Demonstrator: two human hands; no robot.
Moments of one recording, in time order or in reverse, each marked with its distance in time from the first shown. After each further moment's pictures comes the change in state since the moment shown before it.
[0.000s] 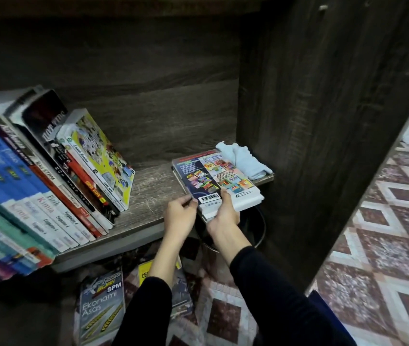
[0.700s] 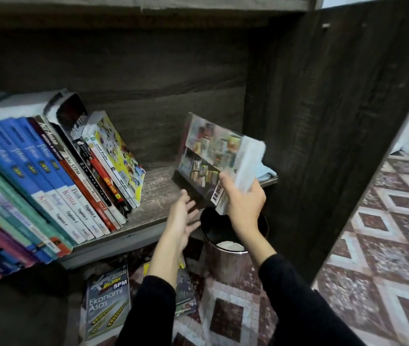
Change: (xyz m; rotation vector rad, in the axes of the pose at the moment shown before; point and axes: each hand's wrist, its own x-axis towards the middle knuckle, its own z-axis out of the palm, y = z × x) left_hand -0.029 0.019 -0.030 -0.579 -0.202 -0.322; right_hand -0.031 -0.029 -0.019 -0.728 -0.313 -0.957
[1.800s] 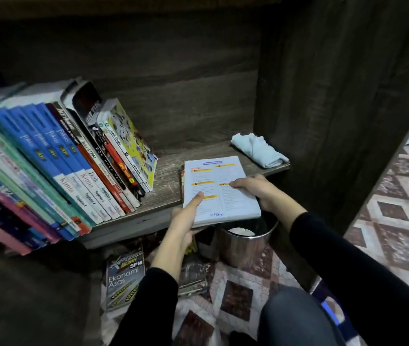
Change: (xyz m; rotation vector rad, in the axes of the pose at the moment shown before) left_hand -0.022 -0.015 -0.020 0.049 0.168 -0.090; right_hand 0.040 0.005 -0.023 -0.135 -0.612 0.624
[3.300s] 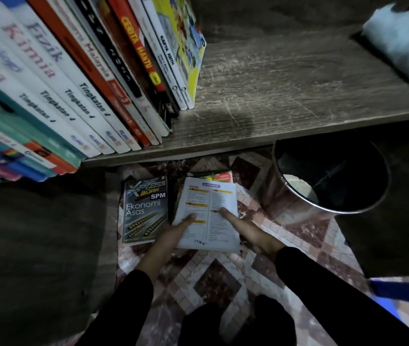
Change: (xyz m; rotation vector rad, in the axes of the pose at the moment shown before) left_hand 0.144 -0.191 -0.163 0.229 0.208 -0.411; right_hand 0.090 0.267 0.121 -0.245 -0.368 0.557
